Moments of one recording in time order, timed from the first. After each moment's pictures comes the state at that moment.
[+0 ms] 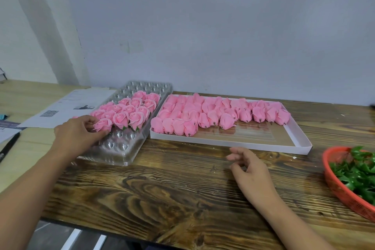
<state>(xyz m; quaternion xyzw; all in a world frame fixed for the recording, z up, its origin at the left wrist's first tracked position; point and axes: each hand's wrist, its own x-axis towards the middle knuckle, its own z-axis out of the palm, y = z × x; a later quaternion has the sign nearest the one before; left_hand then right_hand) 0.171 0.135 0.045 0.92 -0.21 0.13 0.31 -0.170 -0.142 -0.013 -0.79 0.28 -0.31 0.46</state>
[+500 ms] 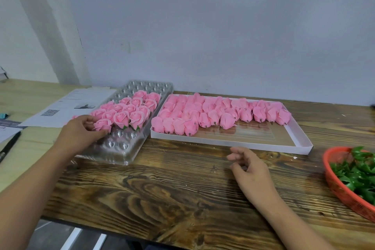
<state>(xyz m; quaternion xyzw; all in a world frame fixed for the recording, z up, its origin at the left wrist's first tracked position) 0.172 0.134 0.044 0.90 -0.18 0.03 0.40 -0.171 -0.144 -0.015 -0.79 0.29 -0.30 0.46</state>
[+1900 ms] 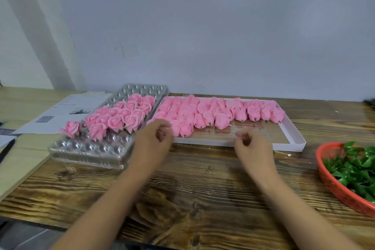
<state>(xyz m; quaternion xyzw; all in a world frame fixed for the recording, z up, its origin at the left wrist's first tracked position) 0.017 0.017 0.044 0.77 -0.36 0.06 0.51 -0.154 -0.167 0.026 -0.79 0.35 -0.38 0.34</state>
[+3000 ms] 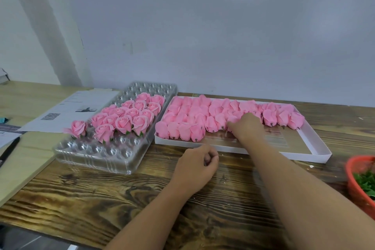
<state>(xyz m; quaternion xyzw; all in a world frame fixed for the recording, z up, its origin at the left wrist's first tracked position) -0.004 -0.035 -0.007 0.79 -0.46 -0.06 0.40 -0.040 -0.235 0.030 -0.81 0.48 -0.21 0.25</state>
